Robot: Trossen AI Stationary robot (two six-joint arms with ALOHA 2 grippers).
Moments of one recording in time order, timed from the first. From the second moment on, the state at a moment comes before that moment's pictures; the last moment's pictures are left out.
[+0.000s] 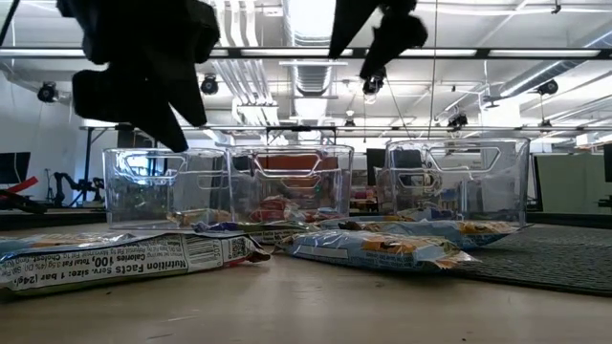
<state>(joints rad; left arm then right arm) -0.45 1.53 1.00 -0.46 -0.27 -1.21 0.15 1.71 1.61 -0.99 0.41 0.71</state>
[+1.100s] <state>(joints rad) -0.48 1.94 1.37 -0.60 -0.10 -1.05 0.32 1.64 1.59 -1.17 0.48 1.01</state>
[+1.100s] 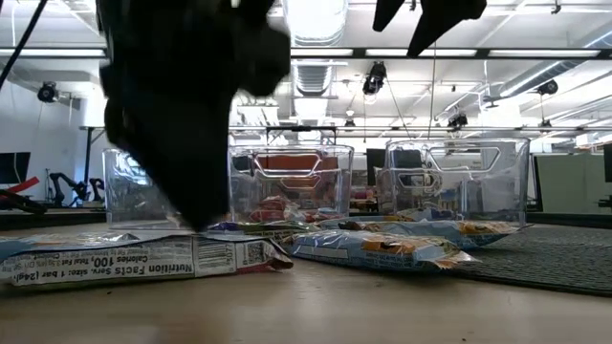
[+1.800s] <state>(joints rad) -0.49 1.90 1.35 -0.56 -0.11 -1.02 0.32 1.64 1.55 -1.17 0.49 1.02</state>
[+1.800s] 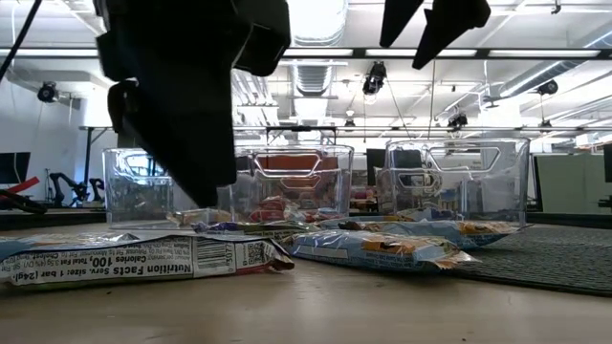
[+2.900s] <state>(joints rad) -0.54 1.97 1.30 -0.51 -0.16 -1.00 0.32 1.64 1.53 -1.16 0.49 1.05</state>
